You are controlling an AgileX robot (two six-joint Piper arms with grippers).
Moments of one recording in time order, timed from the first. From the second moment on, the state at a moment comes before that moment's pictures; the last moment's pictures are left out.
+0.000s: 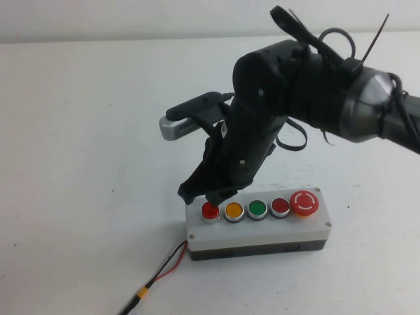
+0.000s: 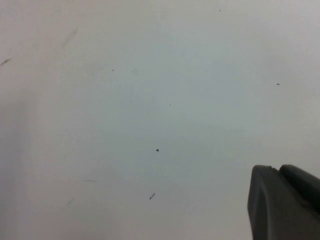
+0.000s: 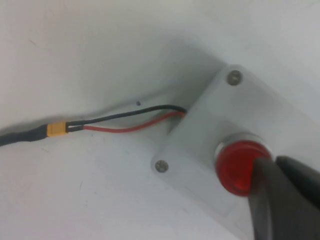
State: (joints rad) right arm 0.76 1.96 -1.73 0.16 1.12 0.02; left arm -0.04 -0.02 0.03 0.07 0.39 0.03
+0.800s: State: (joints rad) right arm 0.76 0.88 -0.97 0.03 1.01 0.04; left arm -0.04 -0.02 0.03 0.07 0.39 0.03
